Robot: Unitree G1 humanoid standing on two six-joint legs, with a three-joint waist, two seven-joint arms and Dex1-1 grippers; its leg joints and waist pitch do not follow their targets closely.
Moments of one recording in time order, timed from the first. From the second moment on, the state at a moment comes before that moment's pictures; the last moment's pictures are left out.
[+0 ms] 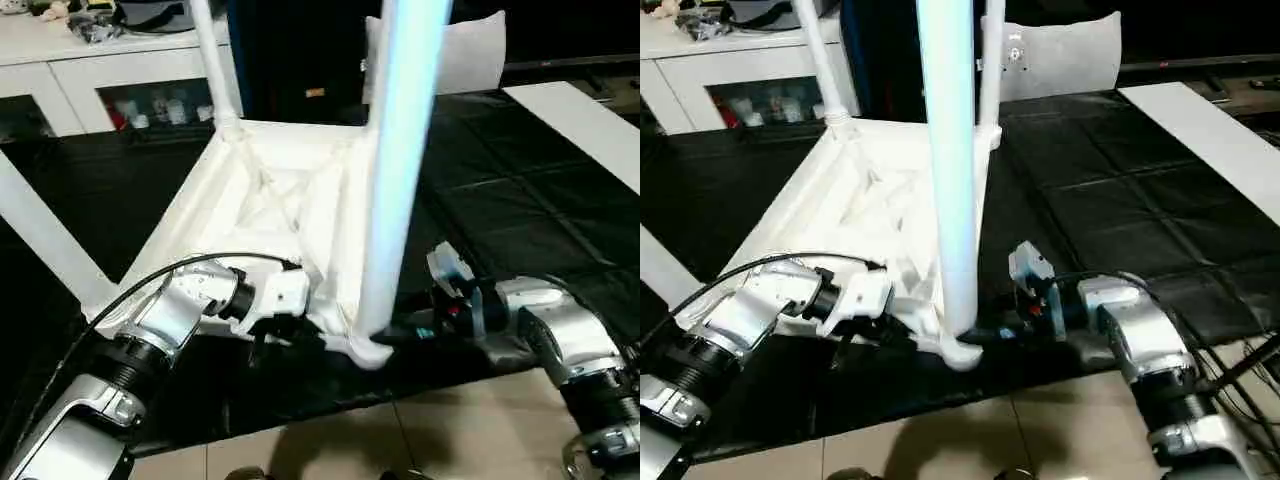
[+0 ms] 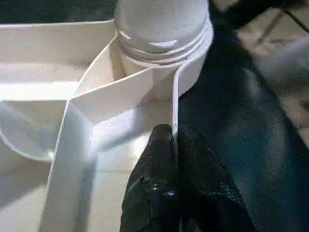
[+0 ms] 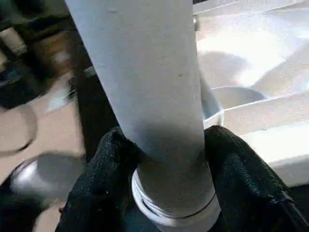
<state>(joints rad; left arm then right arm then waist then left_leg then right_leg) -0.56 0.41 -0.38 0.47 0.04 0.05 -1.29 -0.40 -0.41 0.14 0.32 0.27 0.34 1.28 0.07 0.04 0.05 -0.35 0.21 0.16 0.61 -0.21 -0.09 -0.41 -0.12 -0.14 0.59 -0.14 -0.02</state>
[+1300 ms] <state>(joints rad) -0.57 0.31 -0.37 0.44 0.10 0.16 -1.07 -0.37 -0.43 0.03 0.26 0.25 0.34 1.02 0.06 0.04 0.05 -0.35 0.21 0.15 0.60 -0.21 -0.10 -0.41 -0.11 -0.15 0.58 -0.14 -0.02</state>
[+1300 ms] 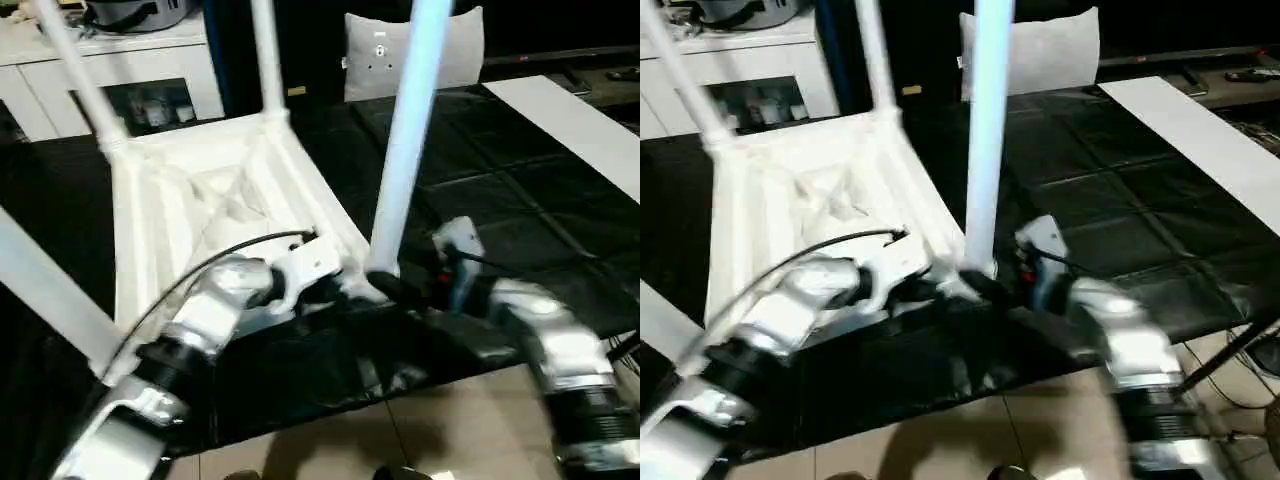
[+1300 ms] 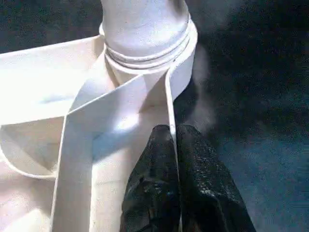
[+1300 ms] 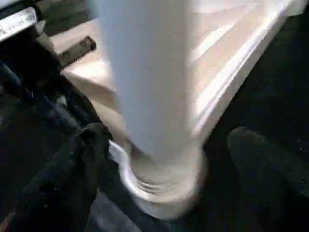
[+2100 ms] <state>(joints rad) -0.59 0.39 -0.45 0.48 0.05 -0.06 -1.35 -0.42 -0.52 0.18 0.28 0.31 0.37 1.41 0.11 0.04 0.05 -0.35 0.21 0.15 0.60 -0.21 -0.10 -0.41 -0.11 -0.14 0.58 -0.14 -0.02</state>
